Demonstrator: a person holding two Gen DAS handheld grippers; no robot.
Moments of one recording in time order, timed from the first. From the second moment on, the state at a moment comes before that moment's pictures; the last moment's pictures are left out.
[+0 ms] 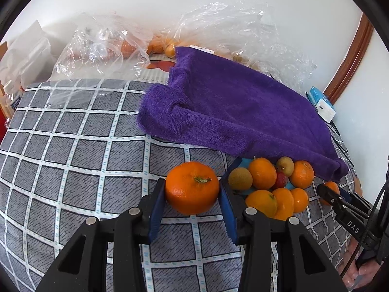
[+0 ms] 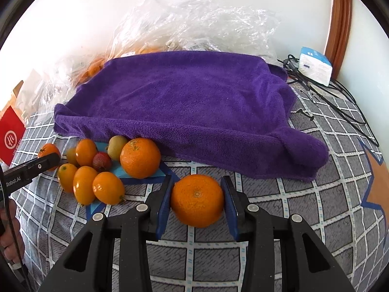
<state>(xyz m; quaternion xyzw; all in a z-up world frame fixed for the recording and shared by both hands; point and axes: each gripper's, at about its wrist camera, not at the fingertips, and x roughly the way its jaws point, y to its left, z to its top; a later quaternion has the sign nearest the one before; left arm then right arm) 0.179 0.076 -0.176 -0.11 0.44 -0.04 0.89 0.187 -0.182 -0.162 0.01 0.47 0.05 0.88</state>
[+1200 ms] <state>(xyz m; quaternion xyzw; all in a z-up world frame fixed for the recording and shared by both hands) 0.164 0.064 -0.082 -0.11 0.39 -0.03 0.91 0.173 -0.198 -0.080 0.01 0.41 0.05 0.91</state>
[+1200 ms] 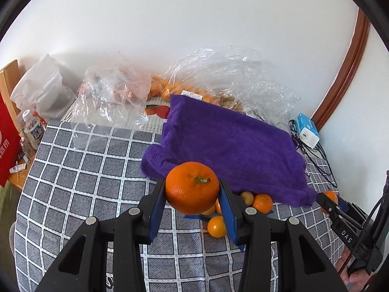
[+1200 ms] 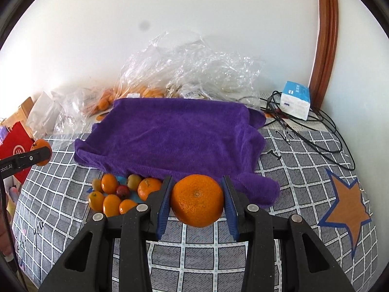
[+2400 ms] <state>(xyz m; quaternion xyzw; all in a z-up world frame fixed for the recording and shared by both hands) 0.279 0.064 -0.086 -0.11 0.40 -0.03 0.91 0.275 -0.207 -0.080 0.02 0.39 0.04 0.92</state>
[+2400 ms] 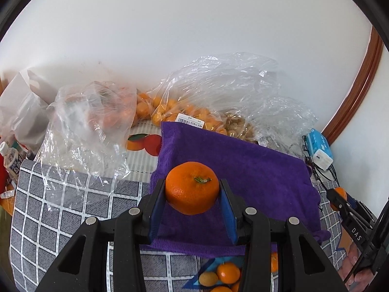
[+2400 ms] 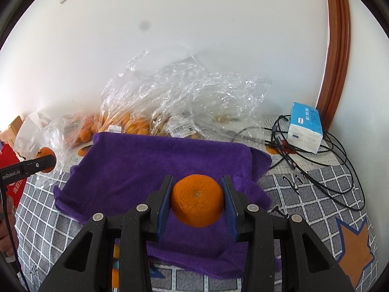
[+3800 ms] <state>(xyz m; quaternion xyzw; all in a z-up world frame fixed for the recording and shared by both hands) 0.355 0.026 -0.159 -0.06 0.49 -0.04 0.87 0.345 -0.200 -0.157 -0.02 0.49 0.03 0.87</state>
